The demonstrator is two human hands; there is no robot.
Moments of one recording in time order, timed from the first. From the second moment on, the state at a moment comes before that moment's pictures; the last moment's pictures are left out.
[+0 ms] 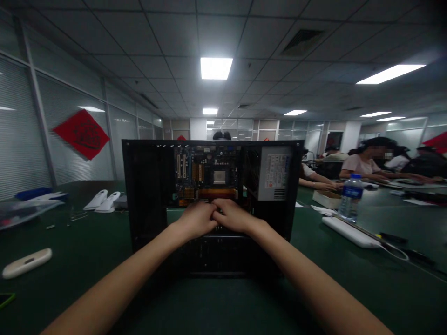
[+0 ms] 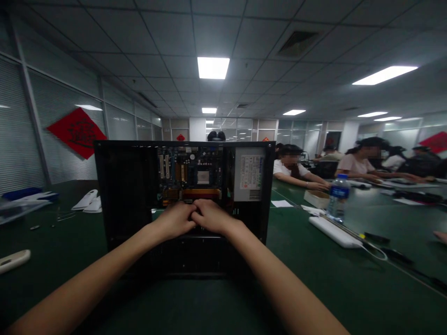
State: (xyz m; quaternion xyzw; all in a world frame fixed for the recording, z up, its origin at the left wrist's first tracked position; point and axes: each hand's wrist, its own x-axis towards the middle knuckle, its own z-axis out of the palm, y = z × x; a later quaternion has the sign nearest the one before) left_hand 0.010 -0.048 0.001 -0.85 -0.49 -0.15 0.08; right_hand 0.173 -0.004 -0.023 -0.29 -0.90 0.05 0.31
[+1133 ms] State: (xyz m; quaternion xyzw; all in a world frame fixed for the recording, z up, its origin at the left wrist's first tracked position) left_hand -0.023 -0.044 0.014 -0.92 -0.34 -0.12 -0.14; right_hand 0.178 -0.018 -0.021 -0.25 -0.90 0.30 0.21
